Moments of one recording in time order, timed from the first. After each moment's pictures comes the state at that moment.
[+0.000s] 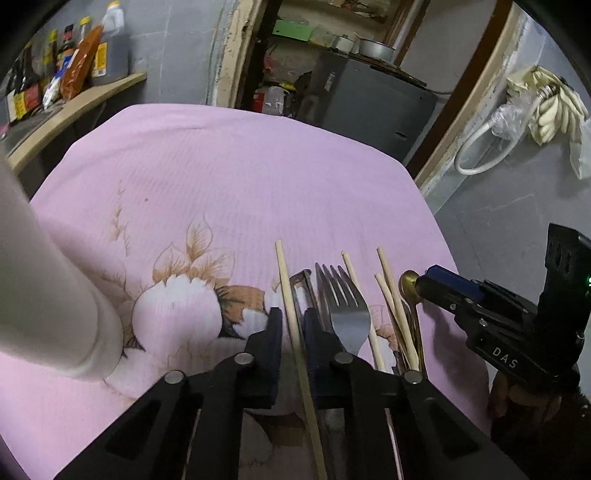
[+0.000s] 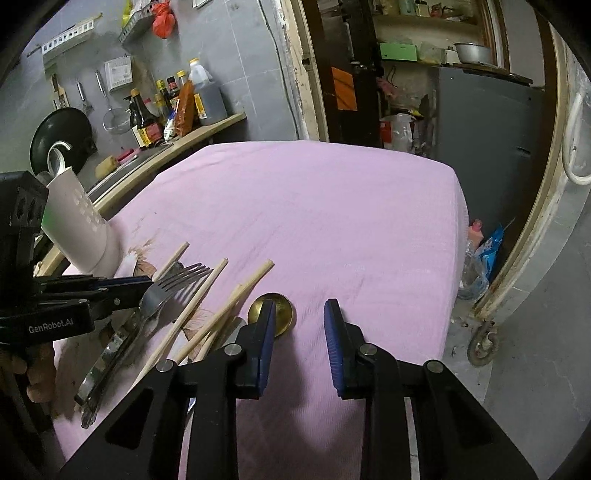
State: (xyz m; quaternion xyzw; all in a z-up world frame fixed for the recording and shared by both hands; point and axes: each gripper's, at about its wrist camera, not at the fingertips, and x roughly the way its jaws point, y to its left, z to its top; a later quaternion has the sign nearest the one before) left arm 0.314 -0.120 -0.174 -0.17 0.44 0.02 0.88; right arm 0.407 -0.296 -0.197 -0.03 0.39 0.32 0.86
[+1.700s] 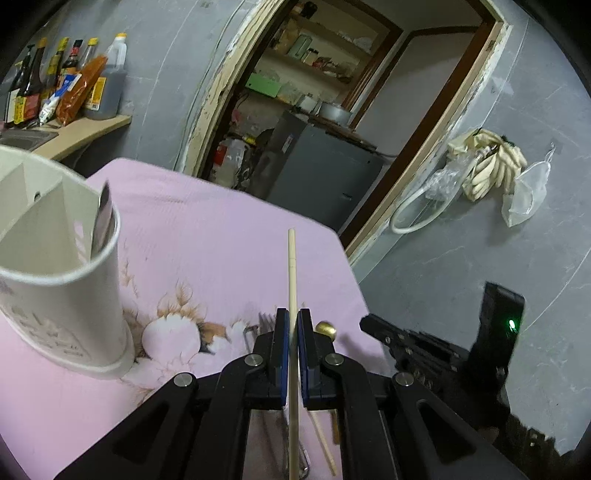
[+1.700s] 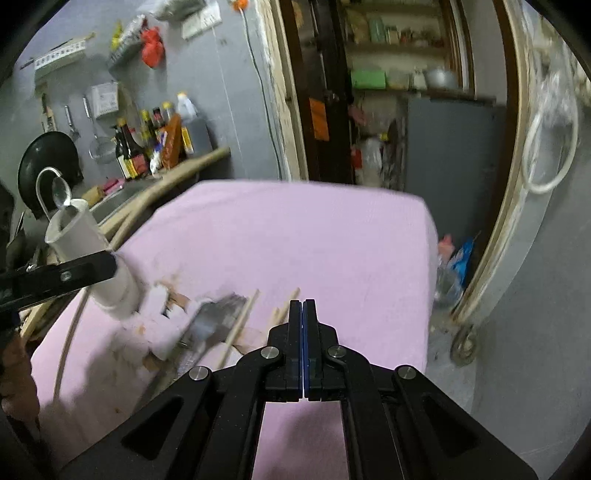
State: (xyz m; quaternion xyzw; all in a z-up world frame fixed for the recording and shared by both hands) left arm 0.277 -0.100 -0.107 -0.23 0.33 -0.06 0.91; right arm 0.371 -0.293 -0.147 -0.01 0.37 0.26 0.89
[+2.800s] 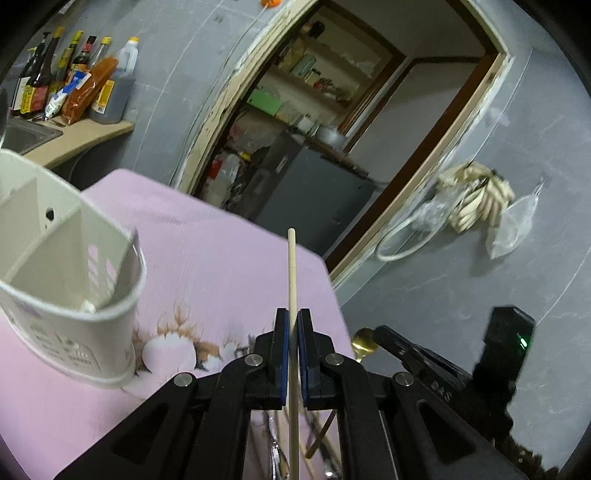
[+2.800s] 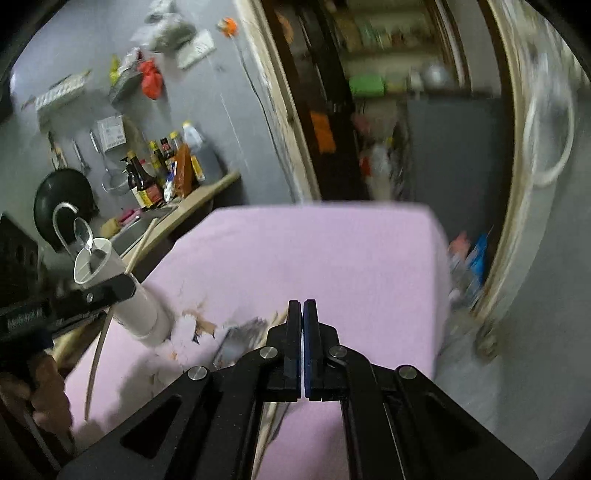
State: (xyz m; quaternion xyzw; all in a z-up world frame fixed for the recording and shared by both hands) left arm 0.259 -0.077 -0.081 -0.28 0.28 -0.08 0.91; right arm 0.334 -0.296 -0.103 0.01 0.31 0.26 0.92
